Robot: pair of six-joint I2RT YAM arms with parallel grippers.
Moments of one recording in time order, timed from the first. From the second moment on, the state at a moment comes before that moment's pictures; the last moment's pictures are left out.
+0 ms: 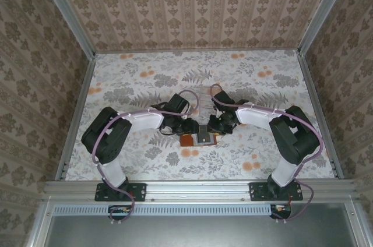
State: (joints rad) left arm -0.75 1.76 0.95 -0.29 0.43 -0.65; right arm 0.54 1.72 0.96 -0.51 -0.28 0.71
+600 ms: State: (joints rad) left arm -0.80 1.82 1.09 -0.49 0.31 -0.58; right arm 0.54 1.72 0.96 -0.51 -0.28 0.71
